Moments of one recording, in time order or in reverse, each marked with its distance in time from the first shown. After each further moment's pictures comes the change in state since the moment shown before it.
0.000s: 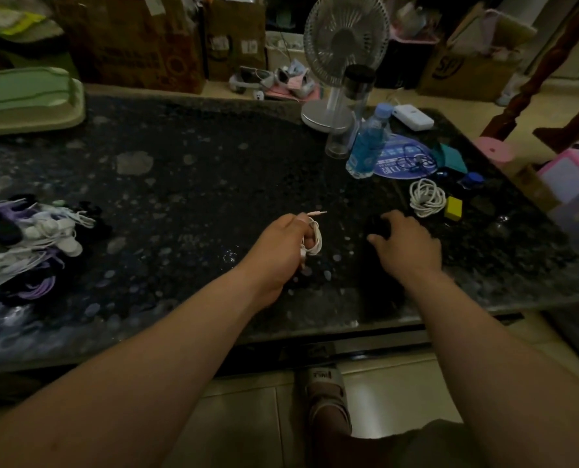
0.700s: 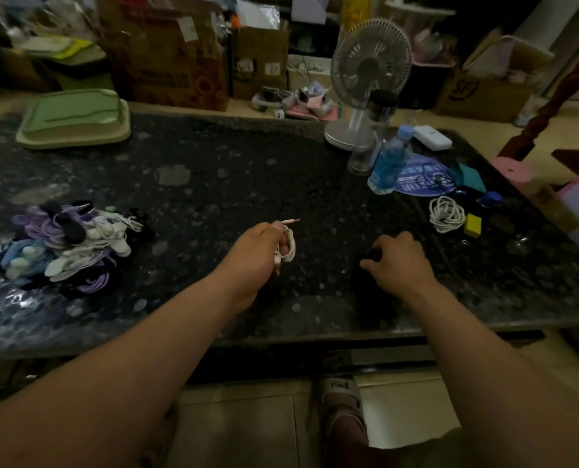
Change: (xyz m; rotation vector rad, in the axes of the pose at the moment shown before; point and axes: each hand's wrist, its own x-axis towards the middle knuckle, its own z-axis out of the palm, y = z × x) left_hand -0.030 0.007 -0.071 0.039 0.105 -0.008; right_hand -0.032 -0.039 0.002 -0.046 -0.092 -0.142
